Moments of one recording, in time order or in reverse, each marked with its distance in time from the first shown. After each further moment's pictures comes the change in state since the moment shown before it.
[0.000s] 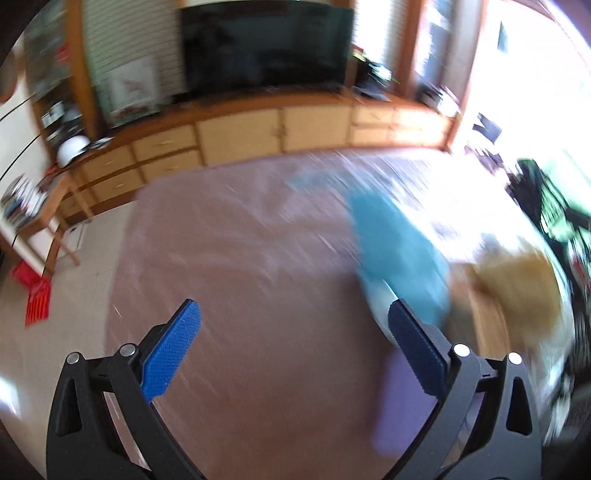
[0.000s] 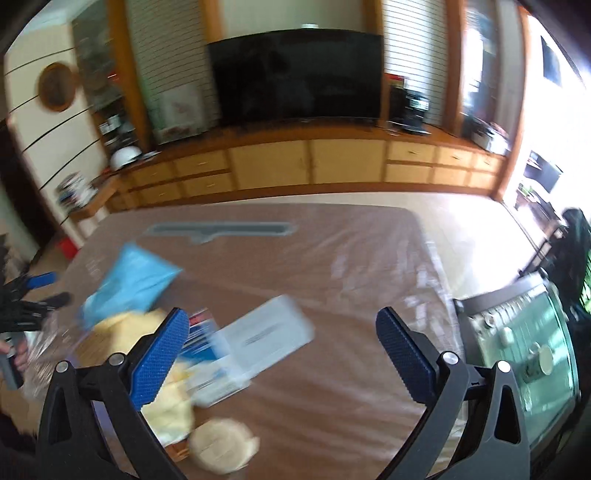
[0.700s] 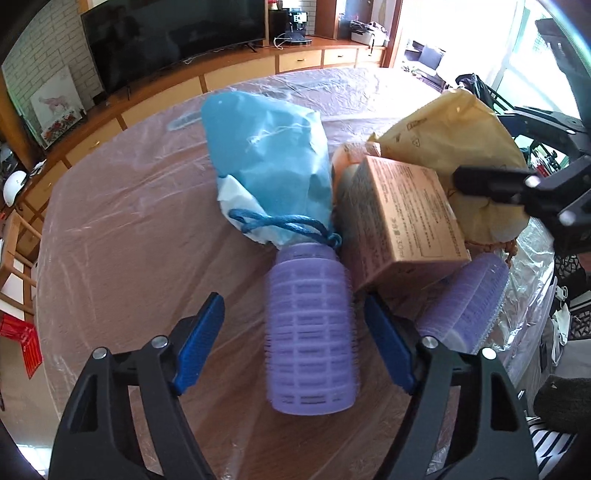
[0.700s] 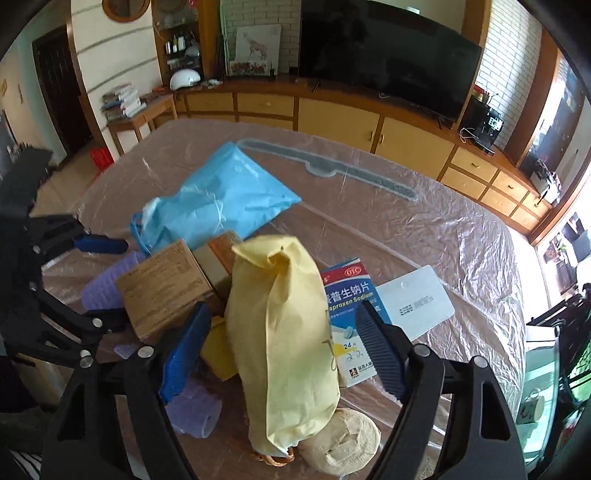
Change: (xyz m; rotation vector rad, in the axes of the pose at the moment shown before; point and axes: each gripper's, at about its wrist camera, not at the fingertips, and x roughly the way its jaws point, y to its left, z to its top) left arm 0.016 -0.041 -0.036 0.207 0.159 -0.158; right arm 0.063 0.118 -0.026 -0.281 0.185 0.029
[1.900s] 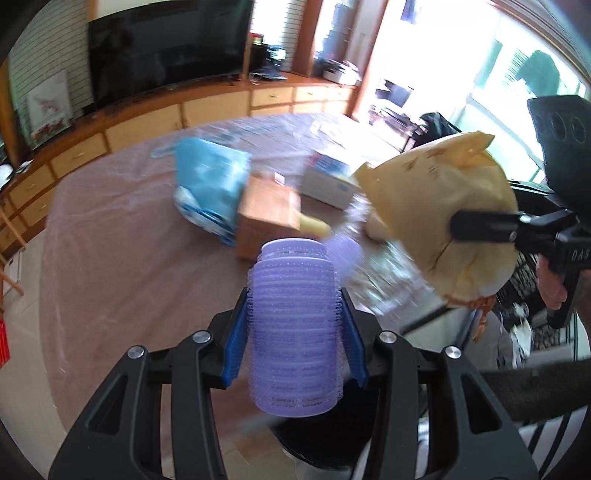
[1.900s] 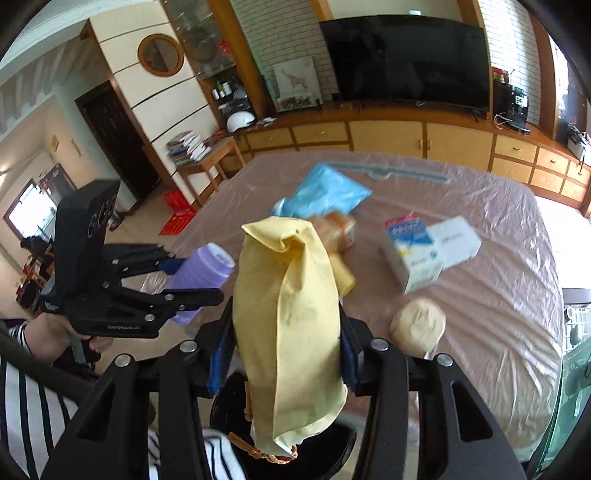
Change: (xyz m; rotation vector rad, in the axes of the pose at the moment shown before) left arm -0.116 -0.053 -0.054 -0.017 -0.138 -0.158; right arm -0.122 0.022 -0.084 0.121 -0.132 0.344
